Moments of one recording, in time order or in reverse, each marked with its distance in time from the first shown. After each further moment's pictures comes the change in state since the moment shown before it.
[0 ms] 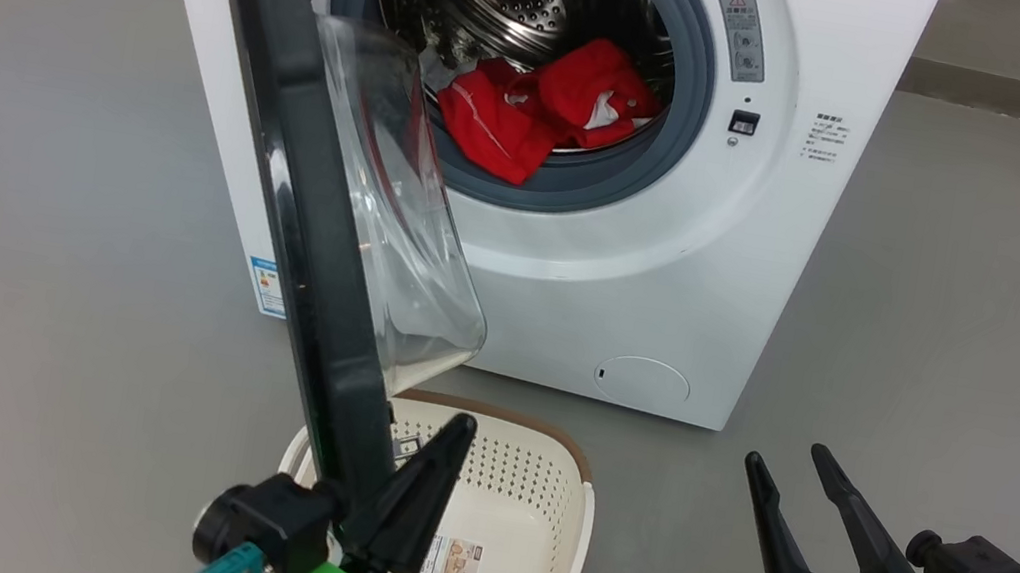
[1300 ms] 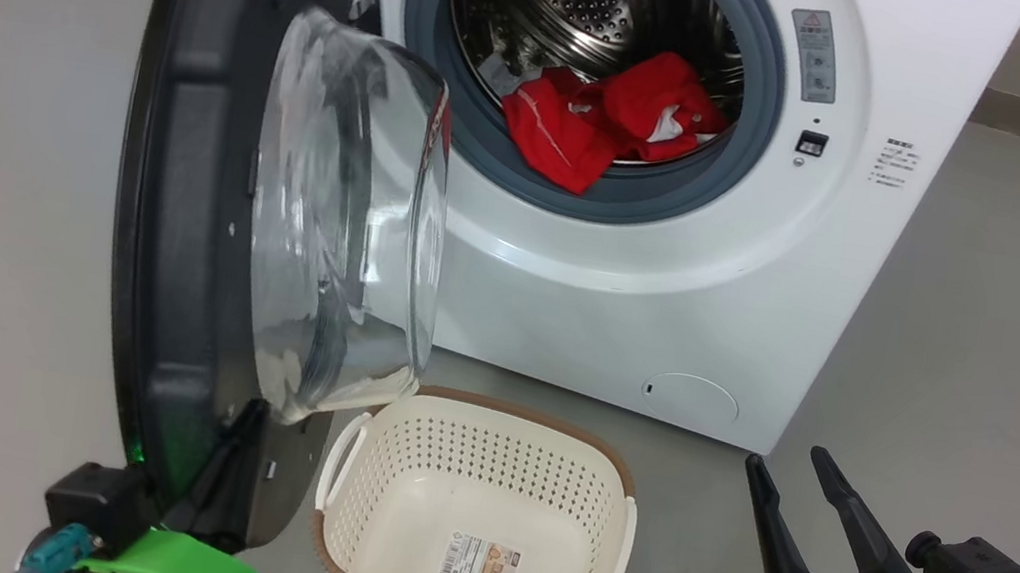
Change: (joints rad) left arm 0.040 0.080 0.169 0.118 -0.130 0.137 -0.039; right arm 0.000 0.005 -0.002 0.010 0.007 0.000 0.000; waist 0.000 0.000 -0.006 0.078
